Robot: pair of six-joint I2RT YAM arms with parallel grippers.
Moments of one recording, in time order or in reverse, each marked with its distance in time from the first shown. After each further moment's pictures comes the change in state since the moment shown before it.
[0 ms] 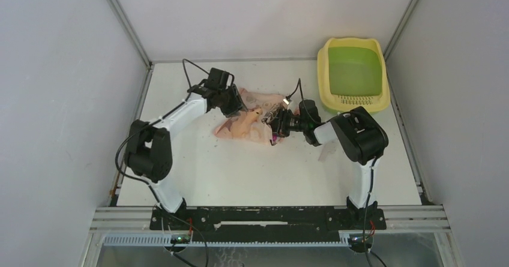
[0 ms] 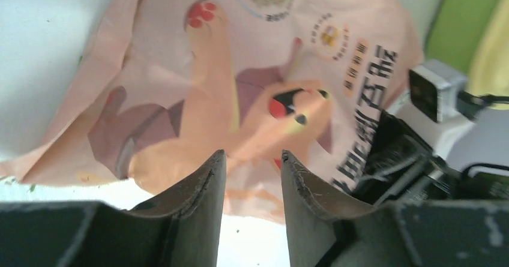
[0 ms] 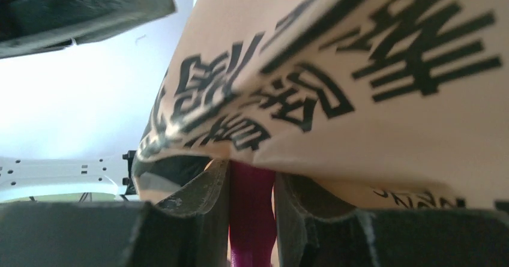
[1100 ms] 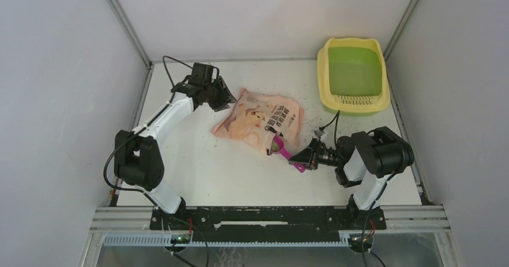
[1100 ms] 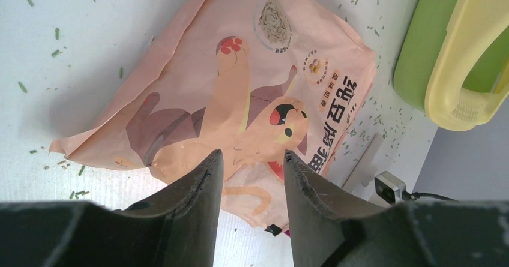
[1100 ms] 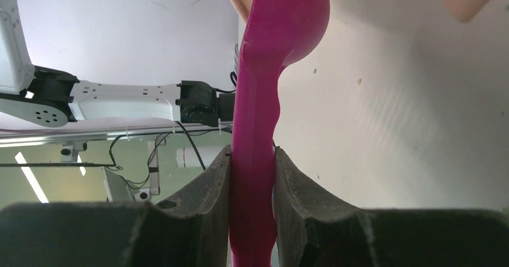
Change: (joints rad) left arm 0.091 -0.147 0.000 -0.038 -0.006 -0.002; right arm -0.212 -0.223 -0.687 0.622 -0.222 0.266
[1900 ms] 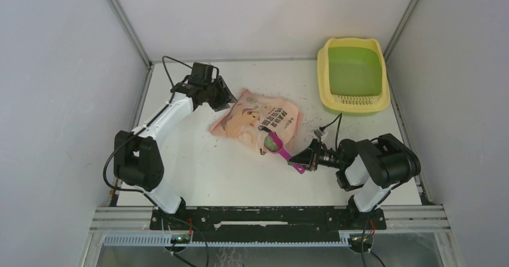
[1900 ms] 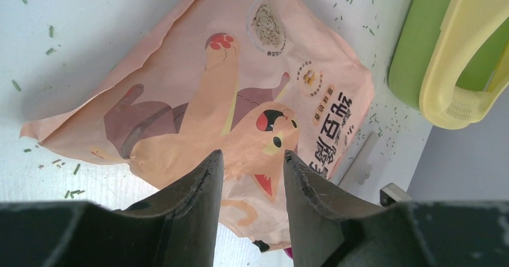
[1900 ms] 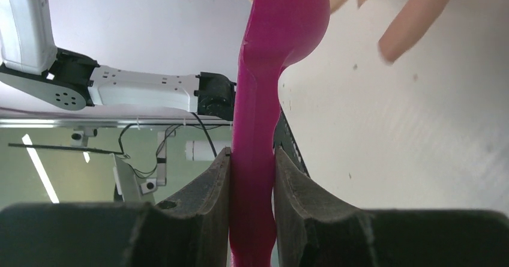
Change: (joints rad) left arm 0.000 -0.003 0.000 0.001 0.008 -0.009; right arm 0.047 -0.098 -0.026 0.068 0.013 0.073
